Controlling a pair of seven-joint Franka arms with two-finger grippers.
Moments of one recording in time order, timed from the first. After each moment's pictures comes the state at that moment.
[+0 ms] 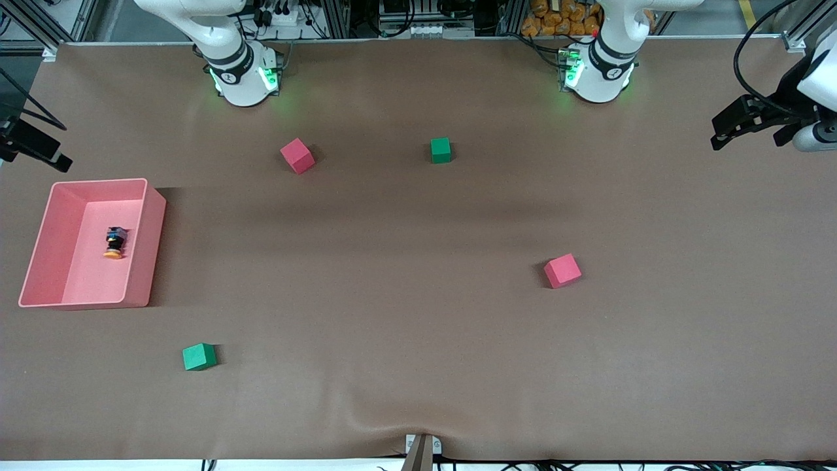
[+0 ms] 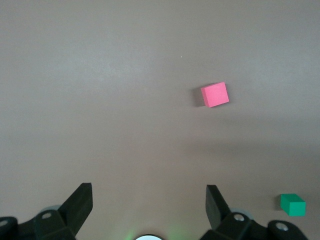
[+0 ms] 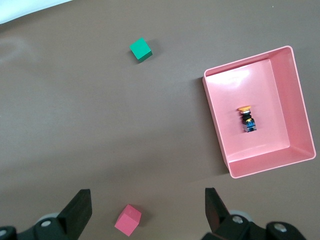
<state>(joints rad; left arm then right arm) -0.10 -0.09 0.01 -1.58 0.03 1.49 -0.14 -0.02 -0.01 -0.05 -1.46 0.06 1.48 0.16</state>
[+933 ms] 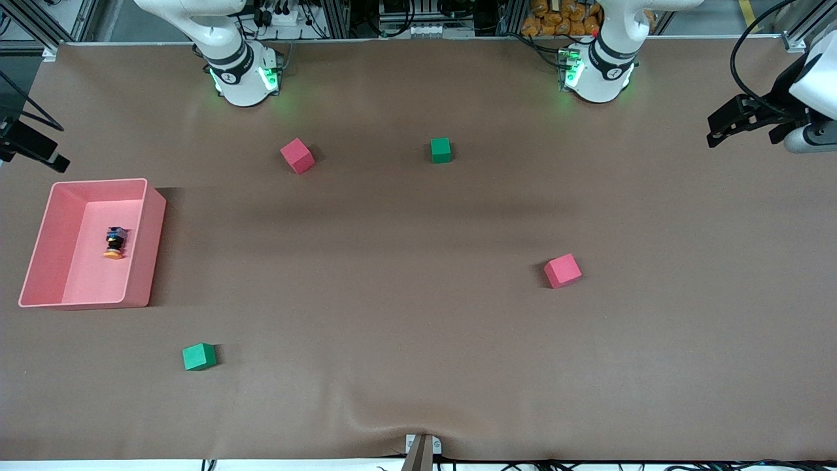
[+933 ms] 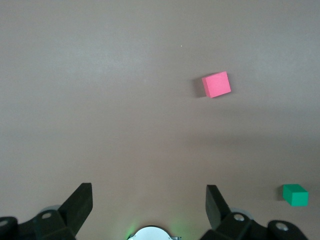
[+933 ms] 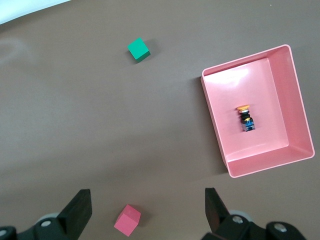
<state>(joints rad) -0.11 -0.08 0.01 -1.58 0.03 1.45 -0.12 -0.02 -0.01 -0.06 -1.46 0.06 1.48 0.16</state>
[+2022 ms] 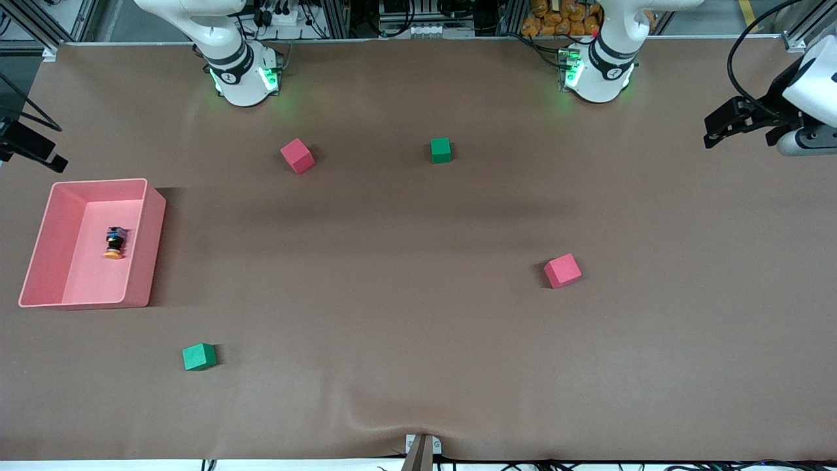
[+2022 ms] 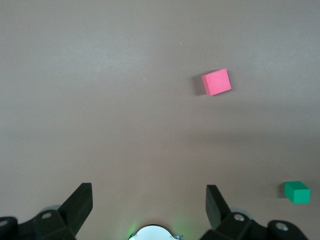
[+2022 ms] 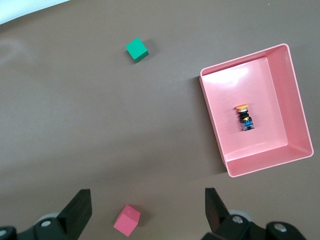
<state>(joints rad) -0.11 -0.08 0.00 -1.59 0.03 1.45 -0.12 -0.02 -0.01 -0.07 -1.46 0.06 1.48 0.16</state>
